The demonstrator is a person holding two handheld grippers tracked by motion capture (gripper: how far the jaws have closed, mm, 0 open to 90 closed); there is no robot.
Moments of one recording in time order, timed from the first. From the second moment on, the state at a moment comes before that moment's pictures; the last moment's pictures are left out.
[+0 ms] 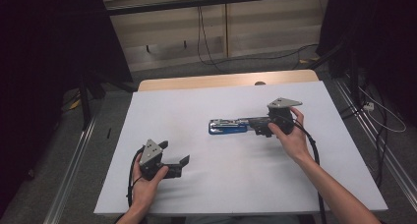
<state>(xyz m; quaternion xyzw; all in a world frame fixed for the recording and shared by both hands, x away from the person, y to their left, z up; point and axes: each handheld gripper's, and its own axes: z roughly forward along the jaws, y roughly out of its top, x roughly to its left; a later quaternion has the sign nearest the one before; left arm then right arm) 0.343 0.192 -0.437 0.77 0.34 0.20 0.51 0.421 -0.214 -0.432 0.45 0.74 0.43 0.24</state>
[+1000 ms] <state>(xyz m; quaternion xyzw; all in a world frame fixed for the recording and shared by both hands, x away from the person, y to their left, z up) 0.350 0.170 -0.443 0.79 0.32 0.21 0.49 0.383 -0.244 -0.439 0.47 0.73 0.44 0.24</state>
